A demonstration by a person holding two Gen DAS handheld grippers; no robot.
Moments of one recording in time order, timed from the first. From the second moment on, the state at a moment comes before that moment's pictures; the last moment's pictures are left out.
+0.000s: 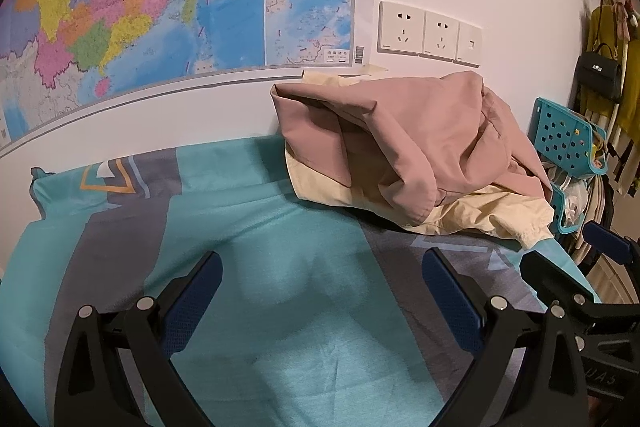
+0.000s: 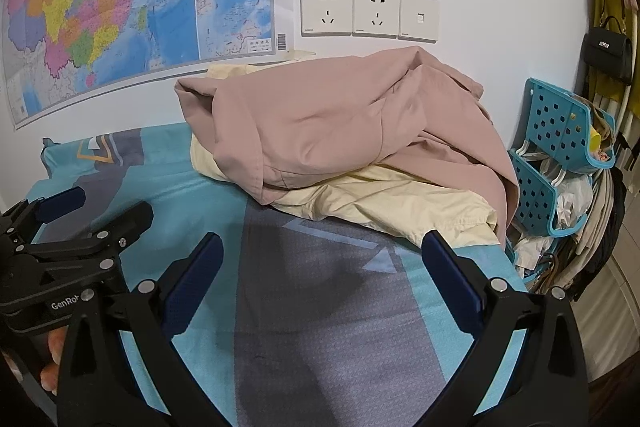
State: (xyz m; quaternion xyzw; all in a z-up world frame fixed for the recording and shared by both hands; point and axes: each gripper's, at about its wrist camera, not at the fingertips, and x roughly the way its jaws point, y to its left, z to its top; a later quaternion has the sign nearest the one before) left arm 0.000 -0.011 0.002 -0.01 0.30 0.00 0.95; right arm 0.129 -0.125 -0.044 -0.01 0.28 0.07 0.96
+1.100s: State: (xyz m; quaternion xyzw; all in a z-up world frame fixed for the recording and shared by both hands) left arm 0.000 -0.012 -0.003 0.00 0.31 0.00 0.95; right arm 0.128 -0.126 -0.042 -0.02 0.28 0.06 0.96
